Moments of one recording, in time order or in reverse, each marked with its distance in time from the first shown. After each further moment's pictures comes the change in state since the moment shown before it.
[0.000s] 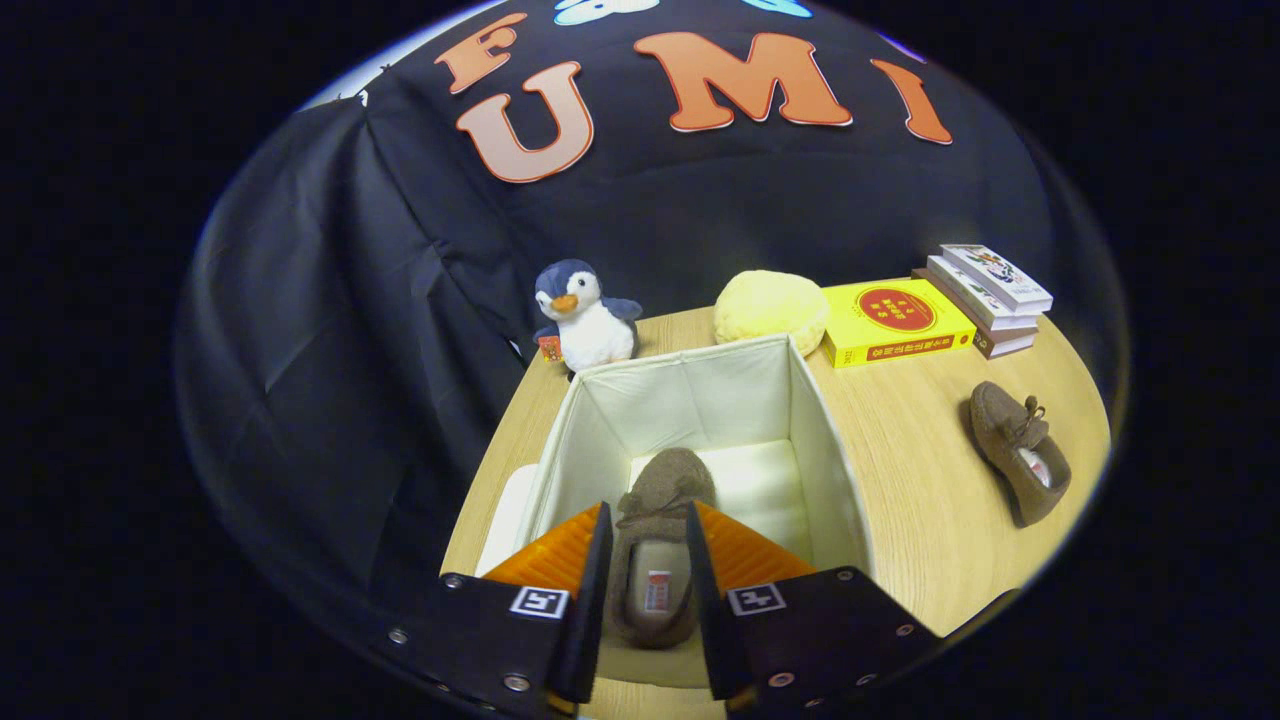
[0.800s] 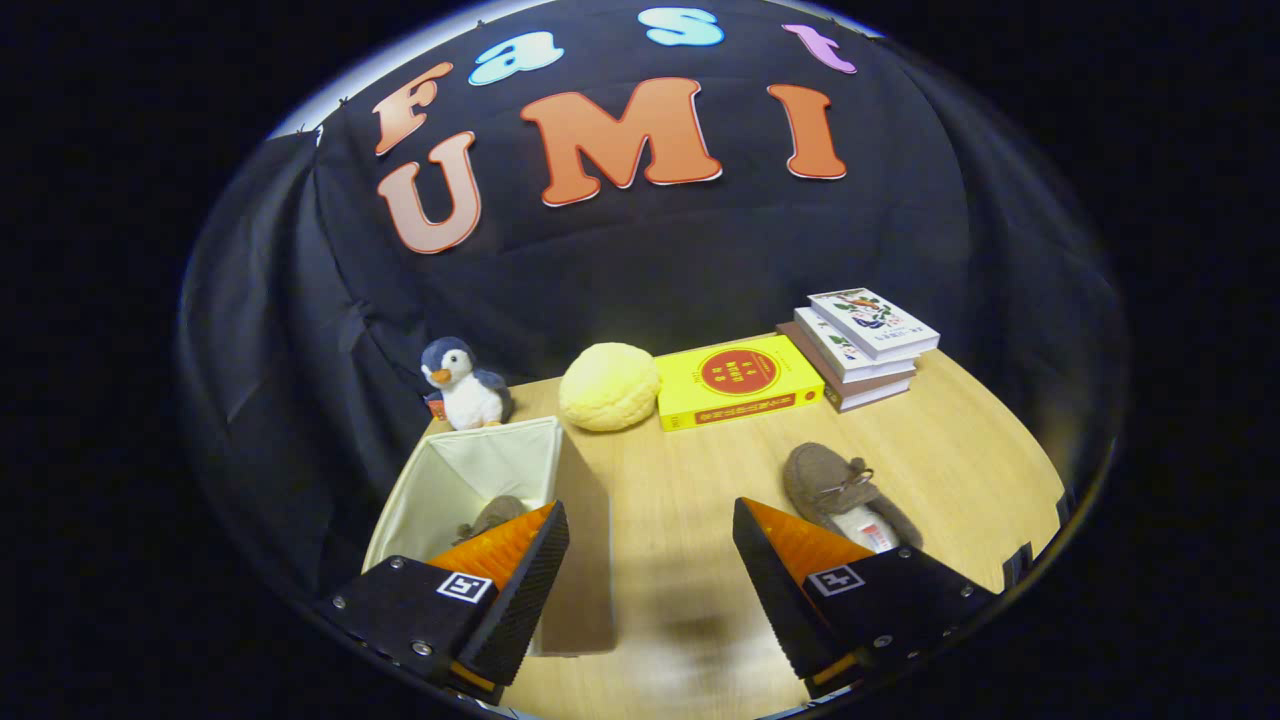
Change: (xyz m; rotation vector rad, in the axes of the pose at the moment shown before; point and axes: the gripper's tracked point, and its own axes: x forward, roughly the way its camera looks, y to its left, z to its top) arm -0.072 -0.198 0.047 0.044 -0.135 -0.208
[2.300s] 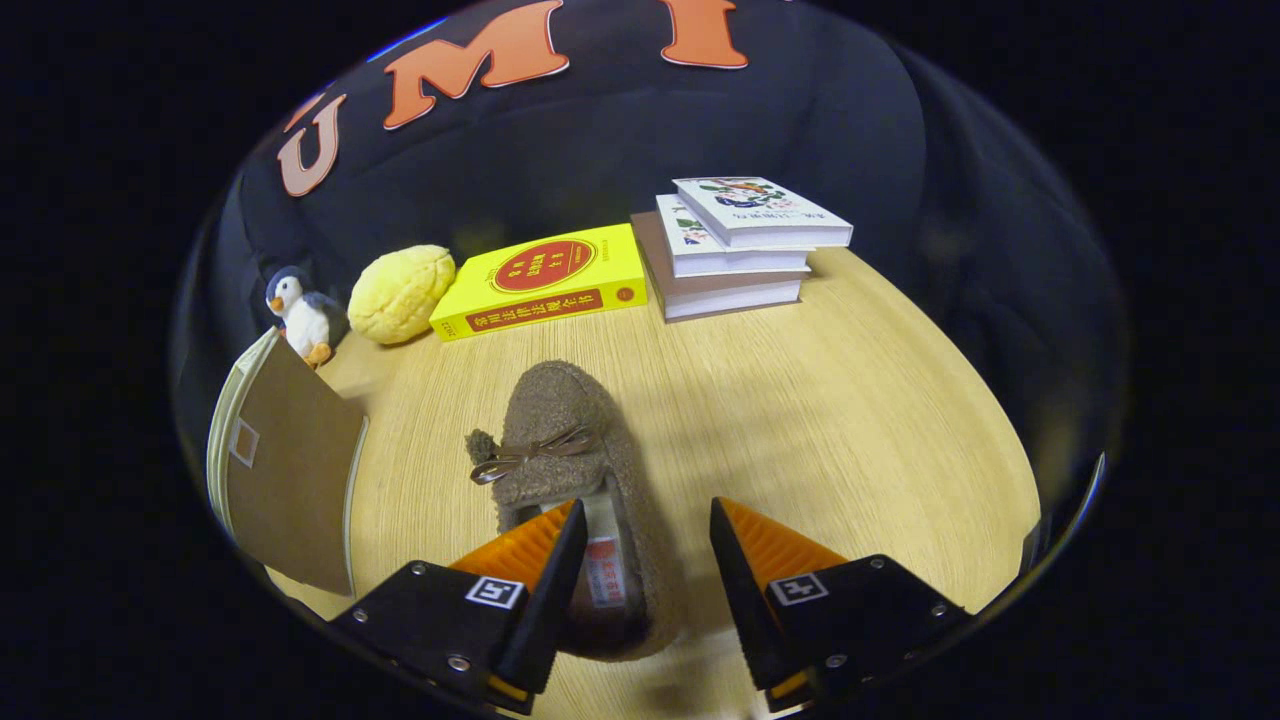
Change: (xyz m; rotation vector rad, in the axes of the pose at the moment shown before) arm 0.106 -0.224 -0.084 -0.035 0.280 -0.120
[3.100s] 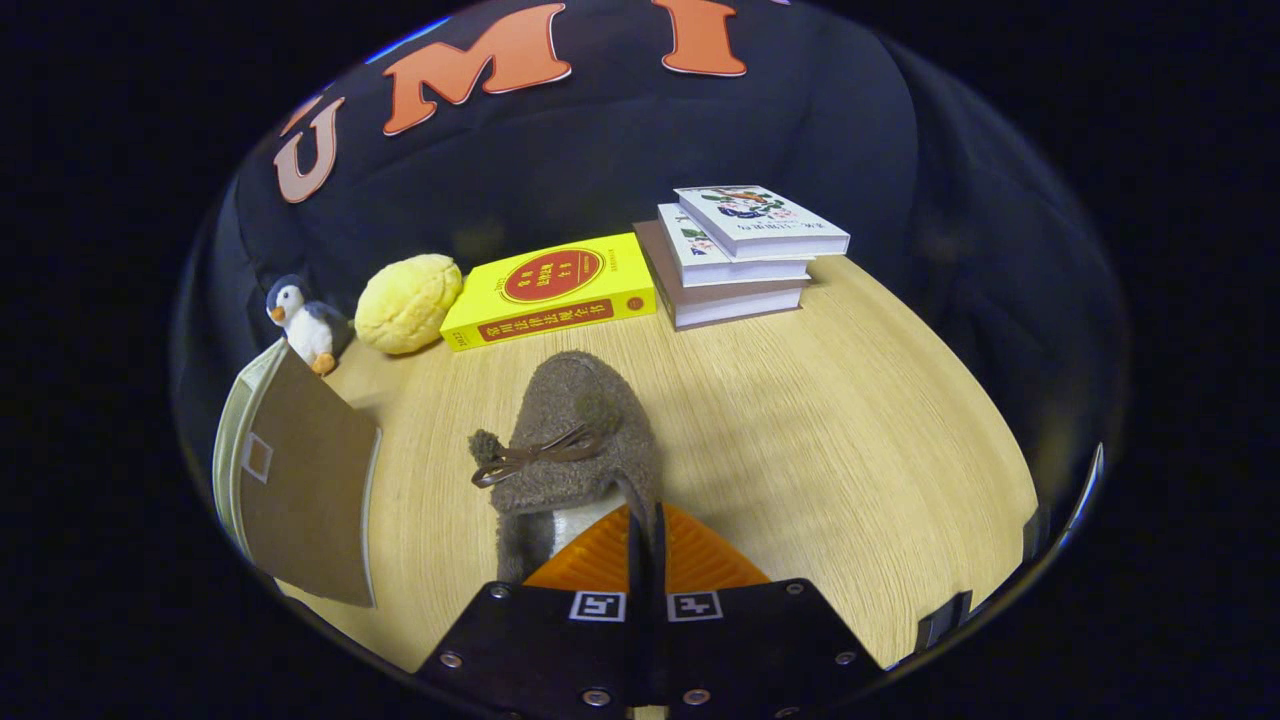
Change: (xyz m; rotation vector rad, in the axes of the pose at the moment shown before) arm -0.034 0.021 0.012 0.038 -0.041 -0.031
